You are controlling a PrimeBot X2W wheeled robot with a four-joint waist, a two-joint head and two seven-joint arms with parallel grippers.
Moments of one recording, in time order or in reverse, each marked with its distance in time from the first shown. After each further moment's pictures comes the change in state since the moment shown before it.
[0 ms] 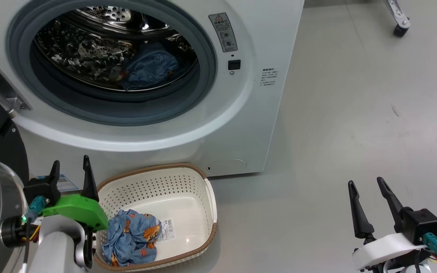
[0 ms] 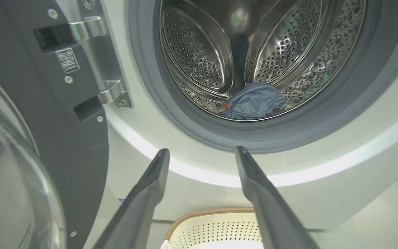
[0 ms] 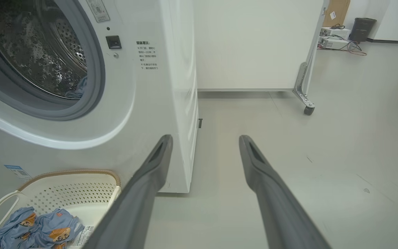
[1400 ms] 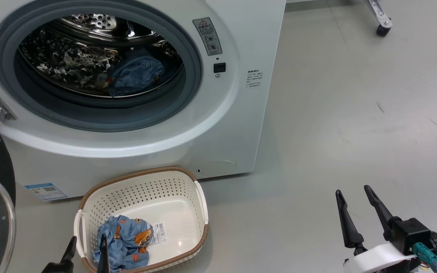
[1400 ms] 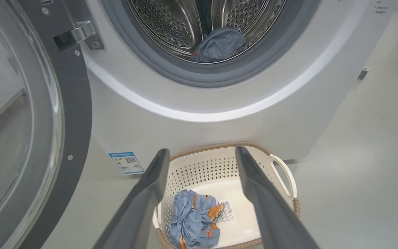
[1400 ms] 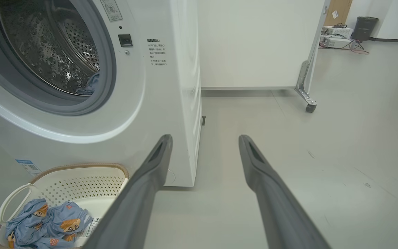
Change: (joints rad) left arm 0.496 0.019 -0.077 -0.384 0.011 0.024 0.000; right arm 0.063 0.016 0.038 -0.046 -0.015 0.010 0.000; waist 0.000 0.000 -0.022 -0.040
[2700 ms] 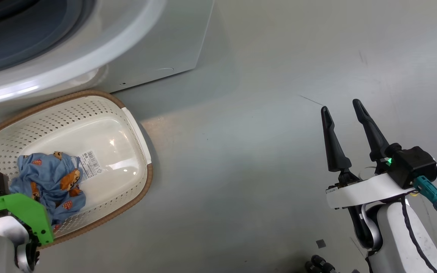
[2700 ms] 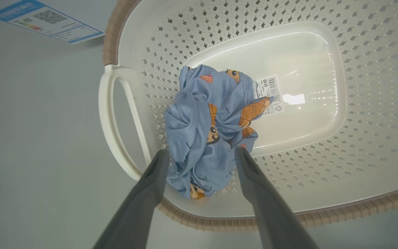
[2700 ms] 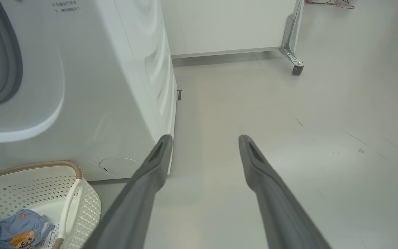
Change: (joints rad) left arm -0.438 0.176 0.115 0.323 -0.032 0.088 0.595; right arm -0.309 0.019 0.078 -0.053 0.063 -0.005 0.000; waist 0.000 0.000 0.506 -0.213
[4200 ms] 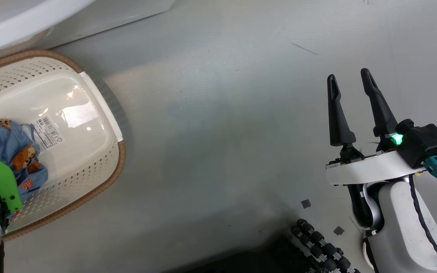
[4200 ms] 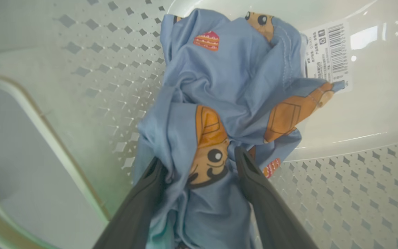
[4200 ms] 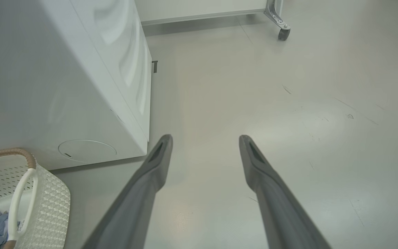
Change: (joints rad) left arm -0.234 0.083 0.004 0.193 0.080 0.054 0.093; right arm -0.092 0.002 0.020 -0.034 0.067 -0.058 0.000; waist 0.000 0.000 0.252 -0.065
